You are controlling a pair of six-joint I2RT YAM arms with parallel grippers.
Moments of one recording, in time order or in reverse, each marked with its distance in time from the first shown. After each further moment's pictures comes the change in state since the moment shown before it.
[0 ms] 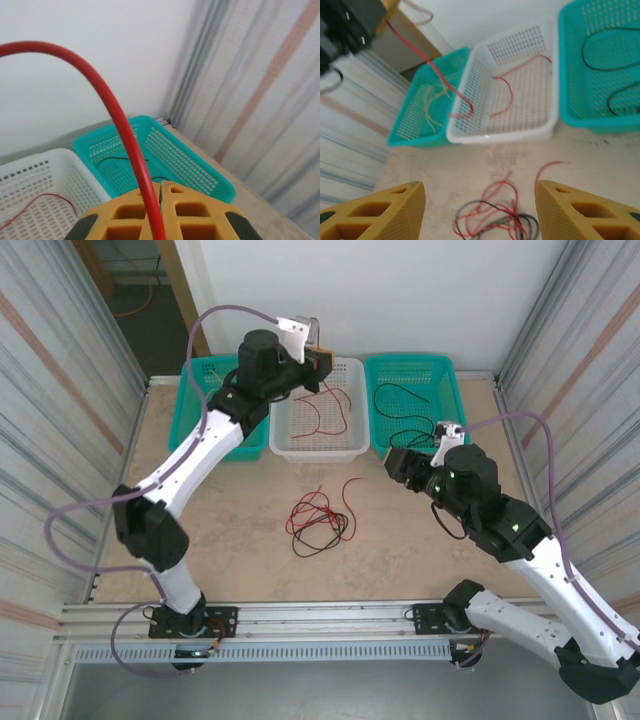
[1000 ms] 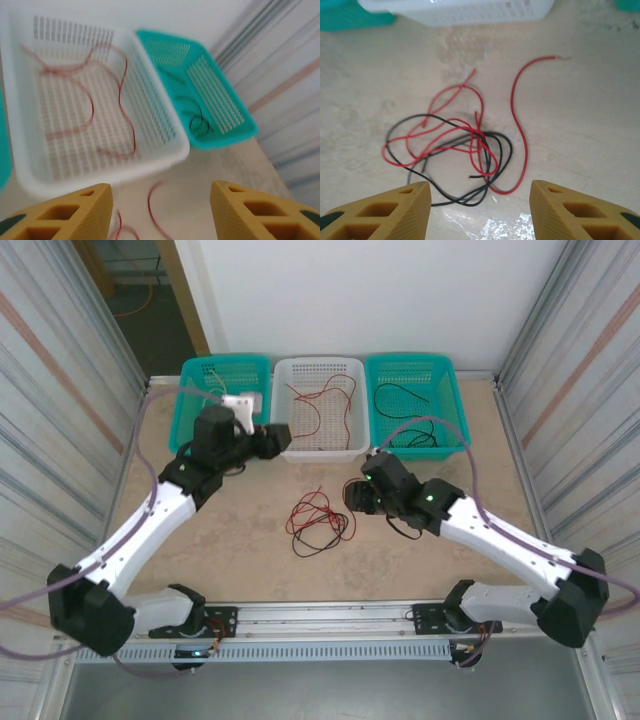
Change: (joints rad) left arm 0.050 -0.603 -0.789 -0.085 -0.064 -0.242; right arm 0.150 0.398 -0.079 -0.026 -0.050 0.029
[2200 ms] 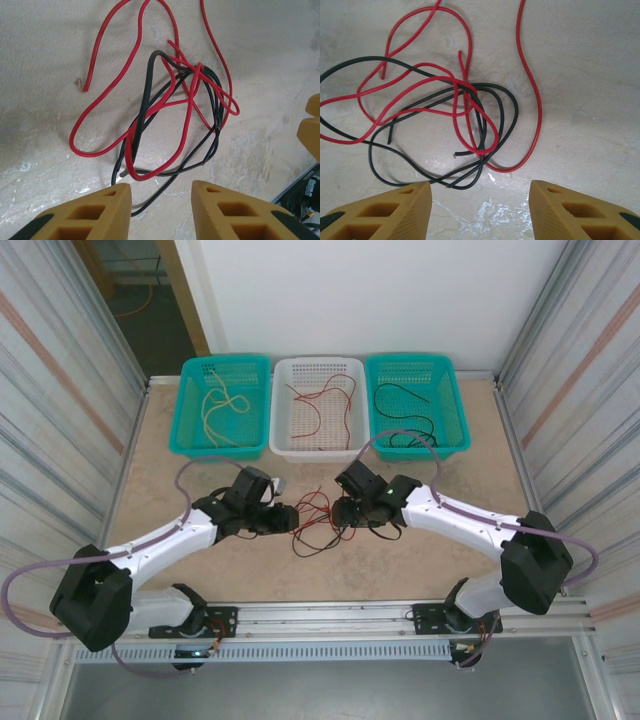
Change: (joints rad) left arm -0.175 0.053 -0.325 -0.131 0.098 -0.189; right arm 0.029 0.224 0.008 -0.001 -0.106 0.038
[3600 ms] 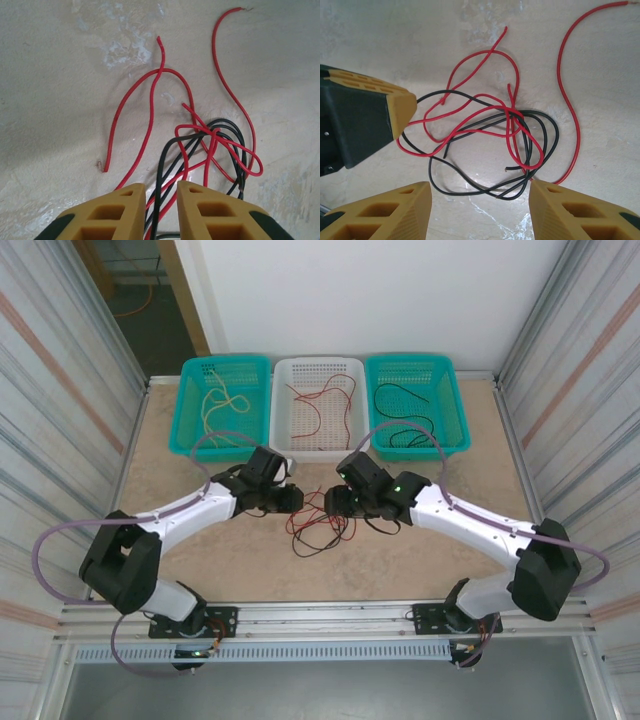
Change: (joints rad) left arm 0.027 0.229 0.207 -0.028 -0.088 0.170; right arm 0.003 -0.057 0.051 0.045 -0.014 0.037
